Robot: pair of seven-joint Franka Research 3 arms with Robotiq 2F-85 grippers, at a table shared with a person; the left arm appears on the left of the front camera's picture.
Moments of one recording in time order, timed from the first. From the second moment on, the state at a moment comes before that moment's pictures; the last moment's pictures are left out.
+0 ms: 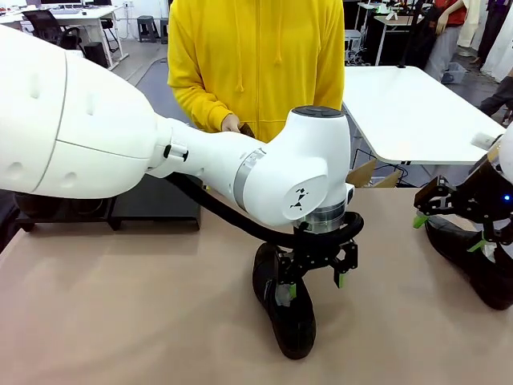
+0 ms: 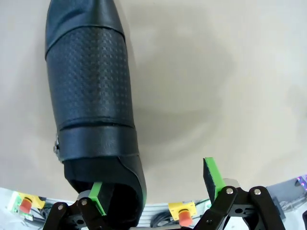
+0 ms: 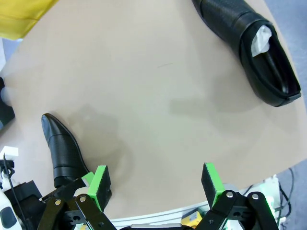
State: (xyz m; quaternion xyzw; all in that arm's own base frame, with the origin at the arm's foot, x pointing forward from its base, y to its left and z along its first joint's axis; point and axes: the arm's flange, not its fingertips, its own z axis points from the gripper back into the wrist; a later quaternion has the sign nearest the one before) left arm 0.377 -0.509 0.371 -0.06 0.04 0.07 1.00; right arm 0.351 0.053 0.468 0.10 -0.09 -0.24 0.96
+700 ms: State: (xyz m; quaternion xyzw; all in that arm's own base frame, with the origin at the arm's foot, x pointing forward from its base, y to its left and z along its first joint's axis) left arm 0.369 -0.506 0.347 -0.01 0.07 0.05 1.00; right arm 0.351 0.053 0.468 0.10 -0.09 -0.24 0.96
